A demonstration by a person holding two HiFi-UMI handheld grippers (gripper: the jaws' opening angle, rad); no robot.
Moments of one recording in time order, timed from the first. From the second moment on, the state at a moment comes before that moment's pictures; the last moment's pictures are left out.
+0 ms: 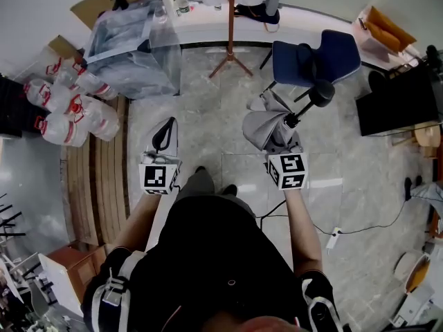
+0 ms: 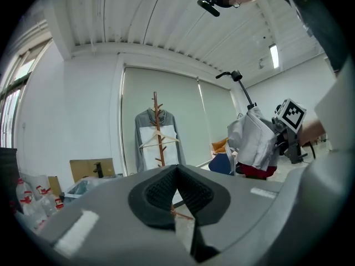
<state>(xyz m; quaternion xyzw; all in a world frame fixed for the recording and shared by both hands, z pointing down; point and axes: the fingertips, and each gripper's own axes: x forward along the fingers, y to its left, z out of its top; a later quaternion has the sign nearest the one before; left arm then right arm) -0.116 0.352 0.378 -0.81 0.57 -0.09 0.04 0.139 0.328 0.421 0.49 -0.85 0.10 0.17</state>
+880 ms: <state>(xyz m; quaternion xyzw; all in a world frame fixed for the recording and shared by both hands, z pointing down) -0.202 0.133 0.377 -0.87 0.49 -0.09 0.03 0.045 0.091 0.410 0.52 -0.83 0.10 0.17</state>
